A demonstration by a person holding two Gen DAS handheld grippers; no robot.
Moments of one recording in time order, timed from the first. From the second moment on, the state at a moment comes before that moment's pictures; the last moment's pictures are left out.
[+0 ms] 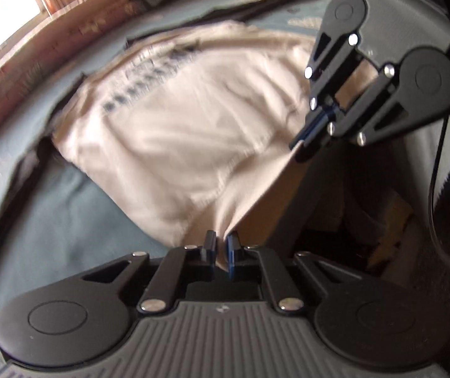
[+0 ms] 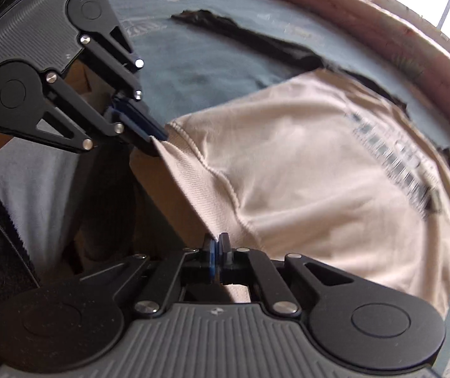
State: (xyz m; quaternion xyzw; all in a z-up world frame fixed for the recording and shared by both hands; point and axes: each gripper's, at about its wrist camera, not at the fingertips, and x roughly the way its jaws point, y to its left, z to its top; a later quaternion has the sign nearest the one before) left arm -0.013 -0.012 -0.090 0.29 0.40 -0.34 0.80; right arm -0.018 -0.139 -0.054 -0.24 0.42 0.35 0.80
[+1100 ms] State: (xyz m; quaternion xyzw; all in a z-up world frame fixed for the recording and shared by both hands) left arm 0.115 -0.016 -0.065 0.11 0.40 -0.27 0.87; right arm 0.039 -0.318 -0.021 0.03 0.41 0.11 0.90
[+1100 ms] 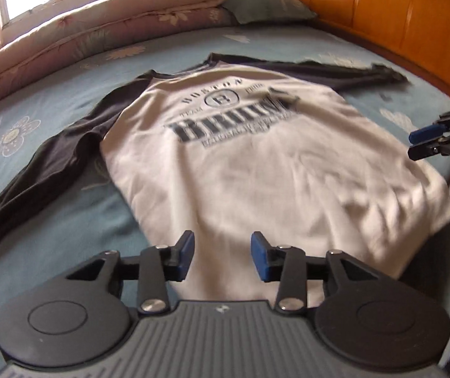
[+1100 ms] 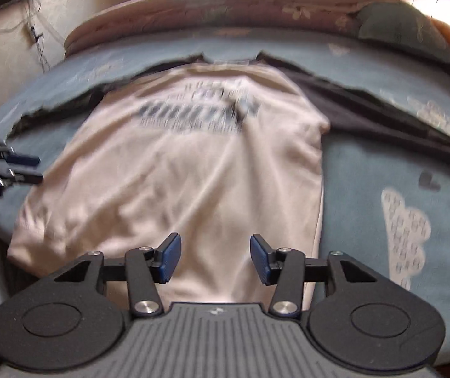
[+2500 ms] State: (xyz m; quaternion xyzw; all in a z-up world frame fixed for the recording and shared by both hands) left arm 0.365 0.066 -0.116 -0.19 0.43 -0.11 0.87; right arm 0.251 -0.487 -0.097 0.37 0.36 0.00 0.86
